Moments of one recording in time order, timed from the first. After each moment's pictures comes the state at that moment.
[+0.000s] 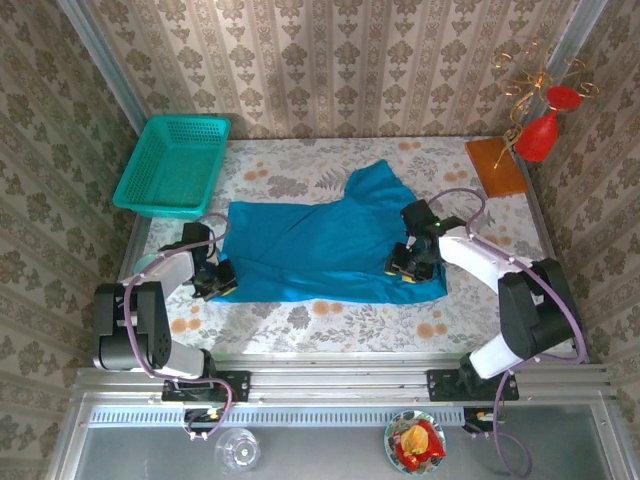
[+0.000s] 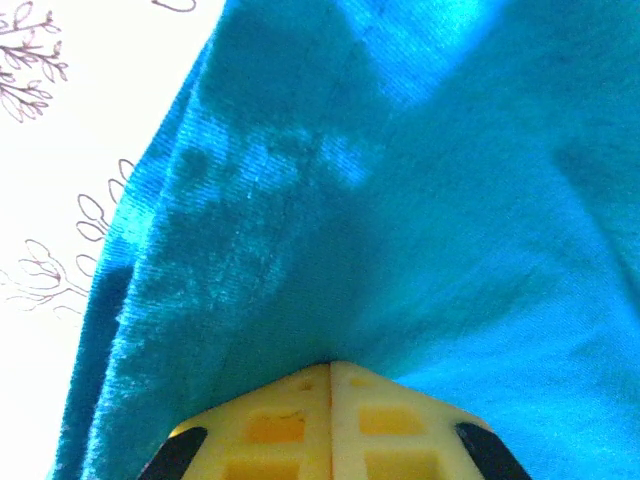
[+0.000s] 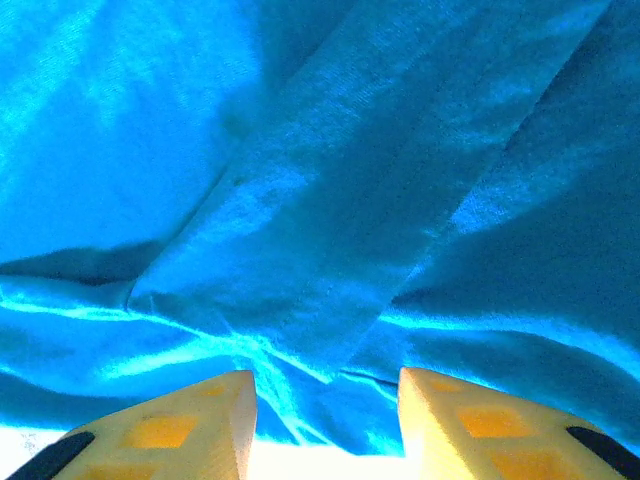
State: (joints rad) left arm -0.03 1.44 0.69 -0.64 0.26 -0.46; right arm 0.33 1.54 0.94 -0.73 -0.22 0.71
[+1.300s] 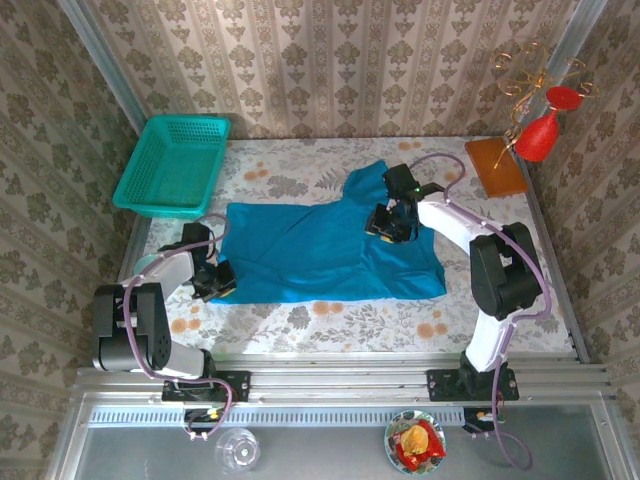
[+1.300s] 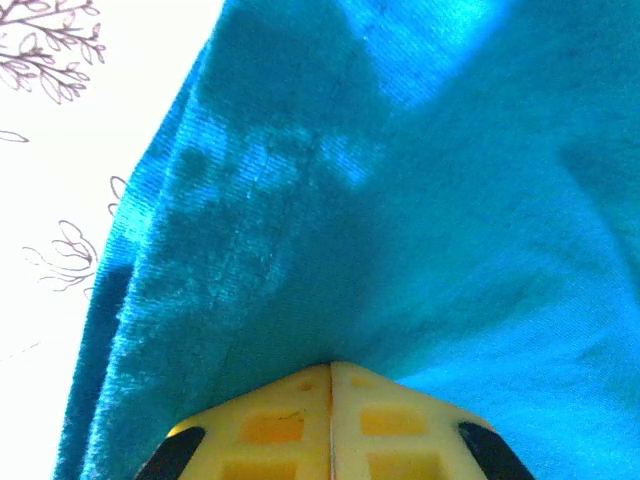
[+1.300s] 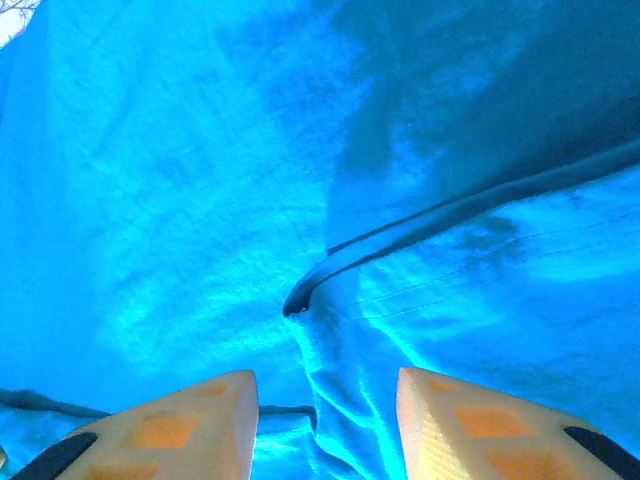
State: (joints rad) left arm -0.03 1.43 0.69 -0.66 0.24 -0.46; right arm 0.32 1.82 1.32 -0.69 -0.20 0.68
